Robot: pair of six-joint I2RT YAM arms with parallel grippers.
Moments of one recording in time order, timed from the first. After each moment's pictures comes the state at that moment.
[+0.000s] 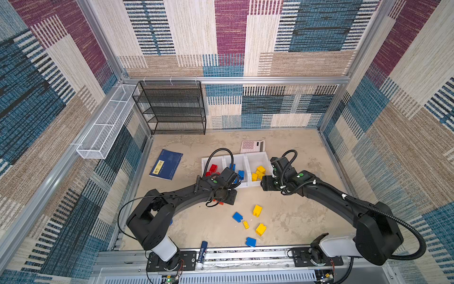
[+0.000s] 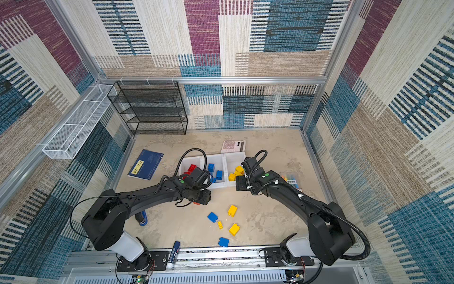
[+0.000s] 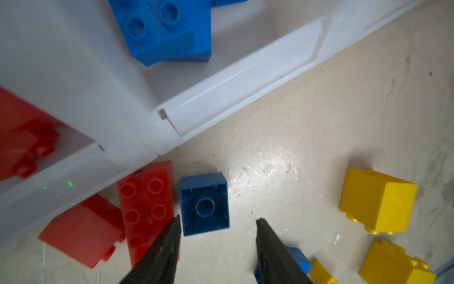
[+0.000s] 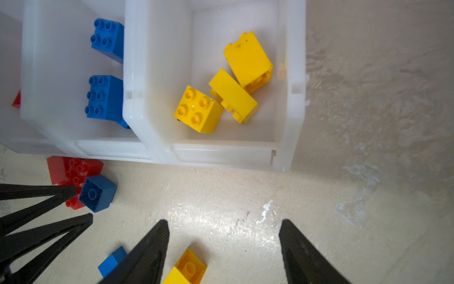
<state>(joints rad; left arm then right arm) -0.76 1.62 0.98 -0.54 0.03 -0.40 0.53 1.37 0.91 -0.55 -0.01 0.46</state>
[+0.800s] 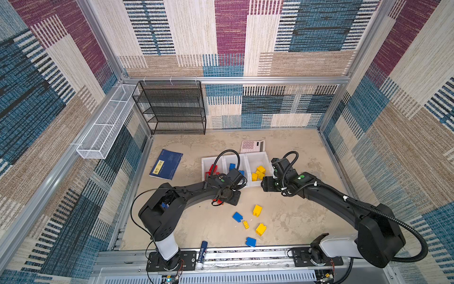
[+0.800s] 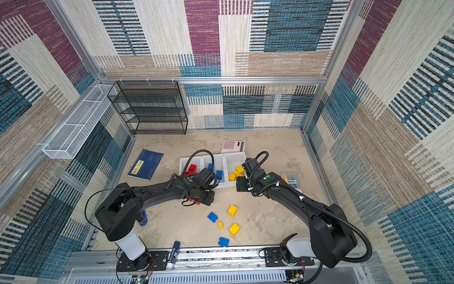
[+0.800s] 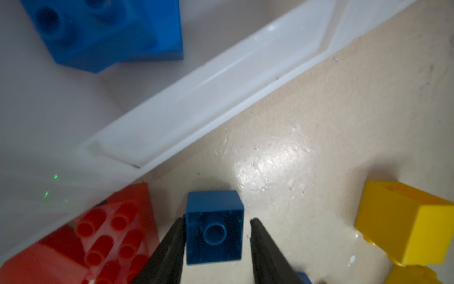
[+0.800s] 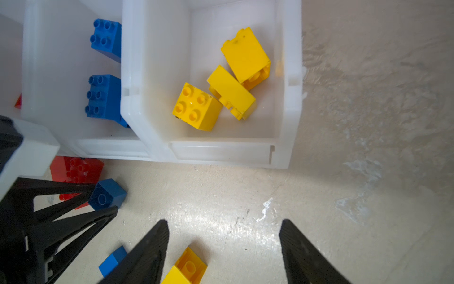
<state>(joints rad) -0.80 1.74 1.06 -0.56 0.01 -0.37 0.53 1.34 0.87 -0.54 -0.01 0.48</state>
